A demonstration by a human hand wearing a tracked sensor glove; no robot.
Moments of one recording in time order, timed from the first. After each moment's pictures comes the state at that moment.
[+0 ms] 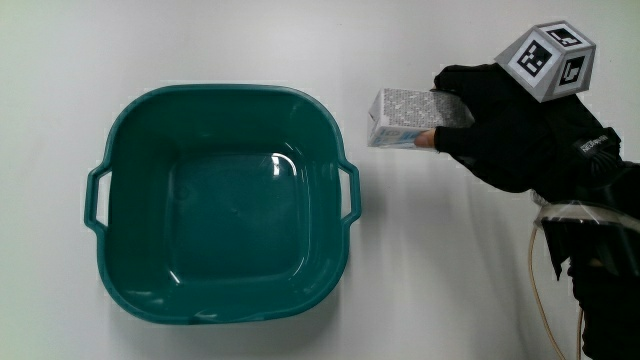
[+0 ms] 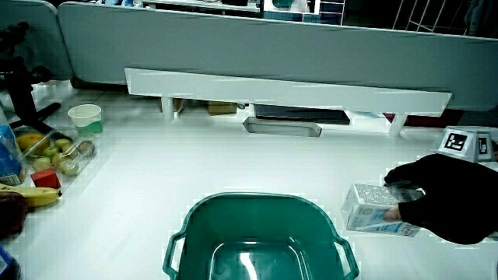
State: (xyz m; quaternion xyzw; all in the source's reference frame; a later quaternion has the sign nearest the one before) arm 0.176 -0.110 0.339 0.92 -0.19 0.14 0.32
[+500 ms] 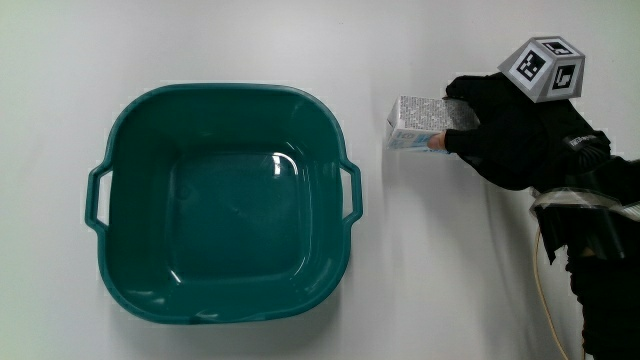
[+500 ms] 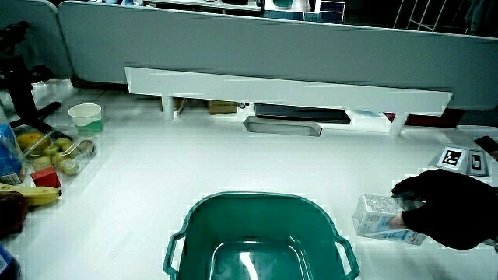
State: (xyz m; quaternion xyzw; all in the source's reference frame) arm 0.199 -0.118 0.393 0.91 -0.15 0.14 0.37
